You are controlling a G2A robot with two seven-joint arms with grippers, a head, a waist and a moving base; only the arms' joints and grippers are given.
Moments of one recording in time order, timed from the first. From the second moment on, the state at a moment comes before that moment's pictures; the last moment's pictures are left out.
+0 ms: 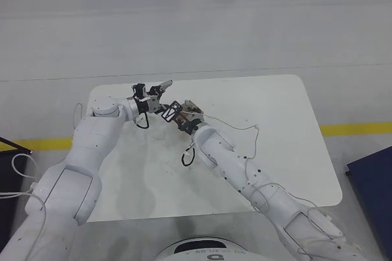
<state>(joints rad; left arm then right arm) 0.55 -1.37 -0.94 -0.32 -0.58 -0.06 -1.06 -1.01 -1.51 0.77 -1.24 -1.64 0.02 0.41</state>
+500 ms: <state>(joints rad) 0.53 -1.40 -0.94 -0.26 -0.56 -0.06 -1.11 -1.02 -1.52 0.81 -1.25 -1.64 0.01 0.42</state>
